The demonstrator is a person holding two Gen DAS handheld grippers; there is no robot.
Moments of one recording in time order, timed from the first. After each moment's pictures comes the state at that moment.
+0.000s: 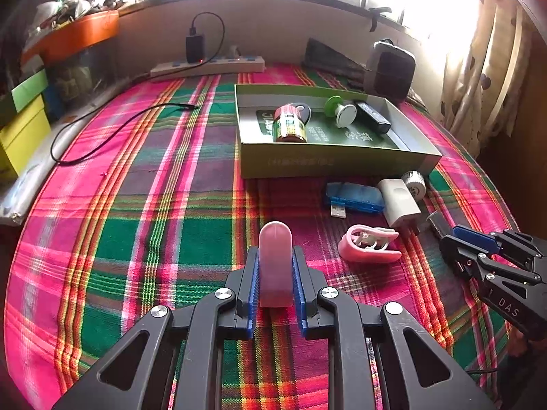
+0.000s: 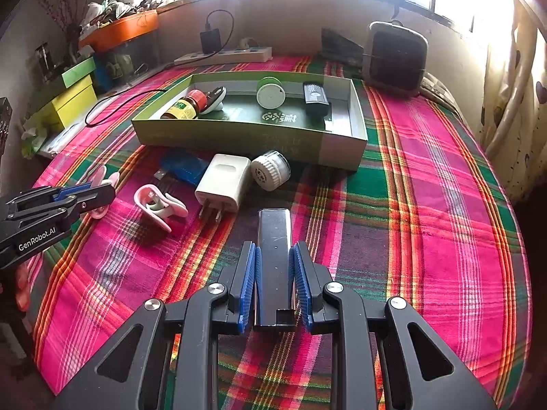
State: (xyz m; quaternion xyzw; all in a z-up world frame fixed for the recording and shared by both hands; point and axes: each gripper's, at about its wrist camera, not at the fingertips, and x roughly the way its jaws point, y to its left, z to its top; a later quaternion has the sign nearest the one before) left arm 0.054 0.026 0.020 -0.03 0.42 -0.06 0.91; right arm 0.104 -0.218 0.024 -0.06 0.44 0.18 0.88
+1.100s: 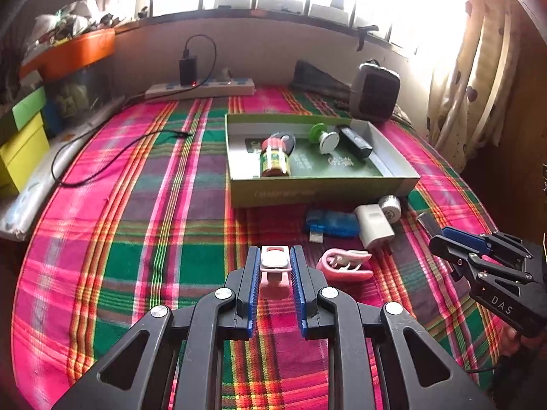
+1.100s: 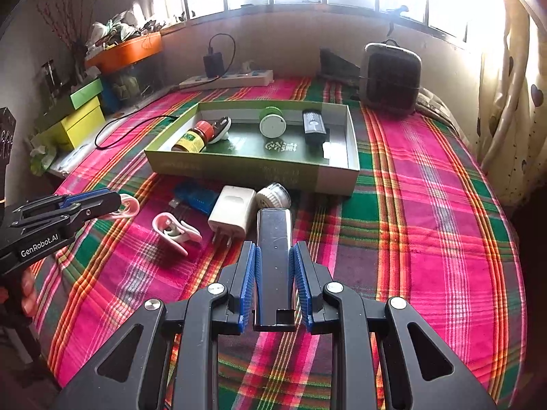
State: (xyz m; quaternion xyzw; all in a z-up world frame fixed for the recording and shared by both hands) left arm 0.048 0.027 0.048 -0.04 0.38 -0.08 0.92; right arm 0.100 -0.225 0.047 -0.04 0.41 0.19 0.89
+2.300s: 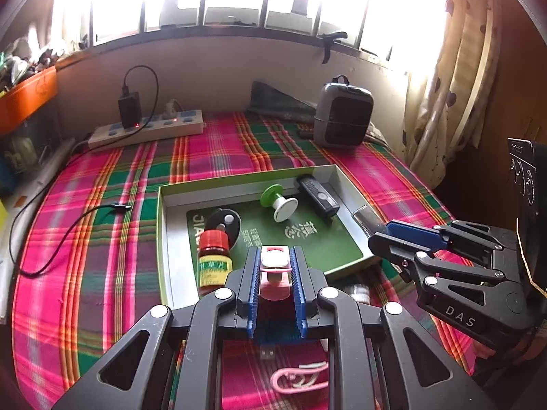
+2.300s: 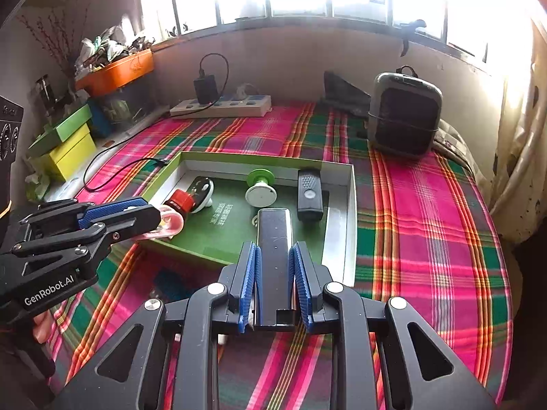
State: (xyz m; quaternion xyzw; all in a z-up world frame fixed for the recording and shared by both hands) left arm 0.136 -0.016 0.089 -0.02 0.37 -0.15 0.92; right arm 0.191 -0.214 0.074 -0.03 0.40 0.21 0.89
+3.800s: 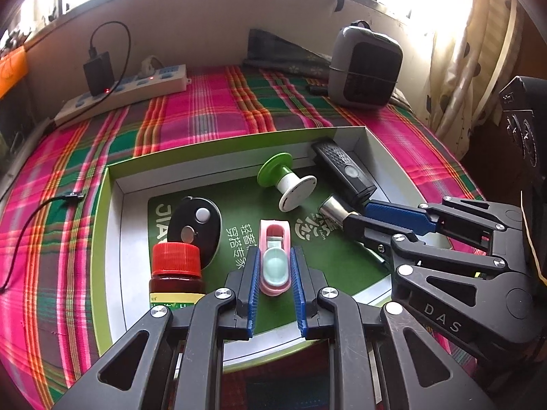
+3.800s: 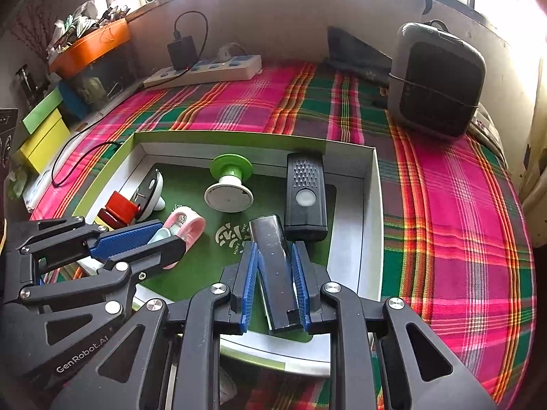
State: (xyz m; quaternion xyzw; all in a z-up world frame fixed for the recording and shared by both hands) left arm 0.206 -0.044 0.033 0.00 0.44 -0.15 0.88; right arm 0.263 -0.198 0.023 -0.05 0.46 0.21 0.86
